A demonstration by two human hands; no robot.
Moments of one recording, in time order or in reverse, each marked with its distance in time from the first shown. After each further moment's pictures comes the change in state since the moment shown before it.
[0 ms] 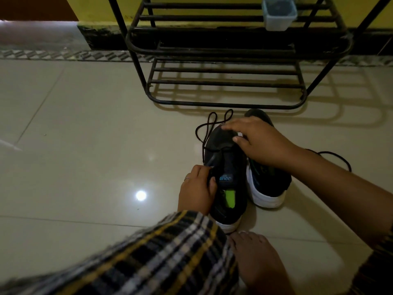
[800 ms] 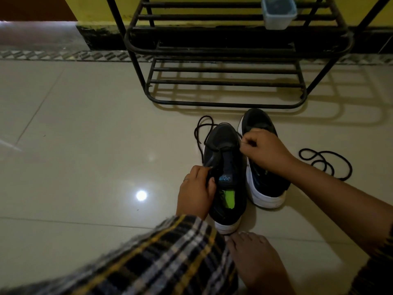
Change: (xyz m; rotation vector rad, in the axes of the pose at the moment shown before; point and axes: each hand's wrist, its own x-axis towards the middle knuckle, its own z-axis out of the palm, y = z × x) left_hand -0.001 -0.002 0.000 -0.006 0.005 0.011; right_hand -0.011 0.027 0.027 0.237 0.117 0.210
